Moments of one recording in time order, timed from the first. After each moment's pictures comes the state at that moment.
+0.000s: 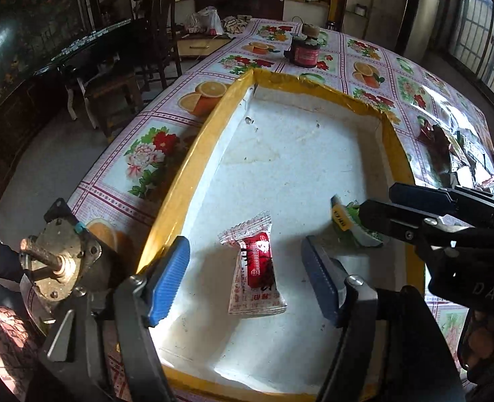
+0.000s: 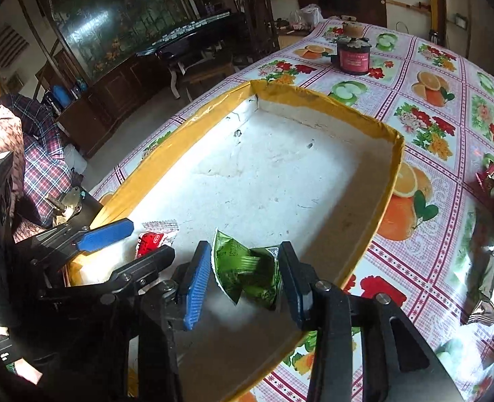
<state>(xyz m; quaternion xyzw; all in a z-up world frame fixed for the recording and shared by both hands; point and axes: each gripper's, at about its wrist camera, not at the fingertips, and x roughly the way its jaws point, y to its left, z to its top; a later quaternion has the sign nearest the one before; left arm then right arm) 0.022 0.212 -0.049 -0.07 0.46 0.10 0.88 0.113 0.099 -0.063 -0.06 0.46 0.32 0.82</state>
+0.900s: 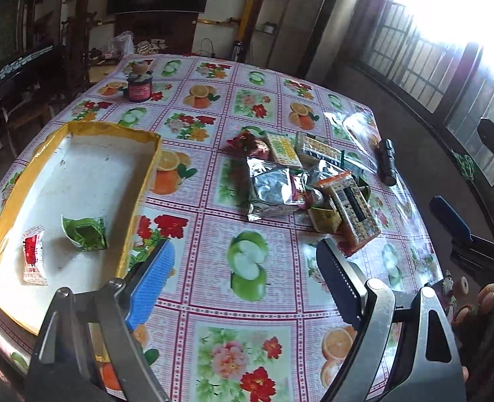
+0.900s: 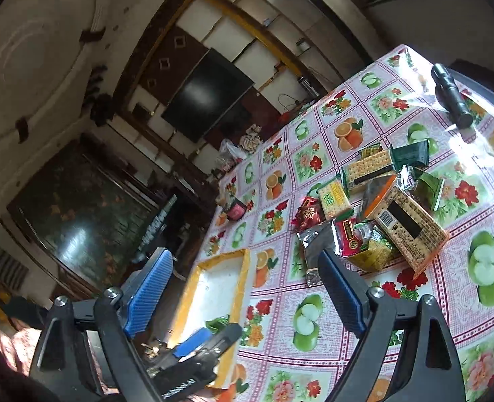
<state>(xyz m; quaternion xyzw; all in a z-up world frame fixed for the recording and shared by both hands) 0.012 0.013 0.013 -0.10 0.41 -0.08 0.90 0.011 -0.181 0.037 0.35 0.25 0.19 0.88</state>
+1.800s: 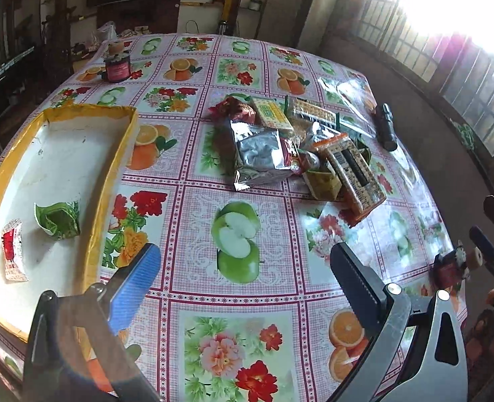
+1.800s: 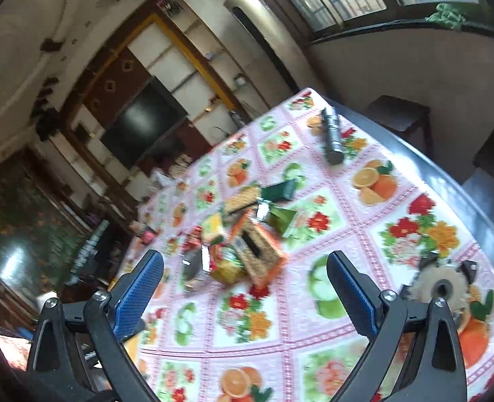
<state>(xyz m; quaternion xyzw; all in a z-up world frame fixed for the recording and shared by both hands) 0.019 -0.009 -0.022 -0.06 0.45 -0.10 0.88 -0.046 -0.275 0.018 0.27 0.26 0.00 0.93</state>
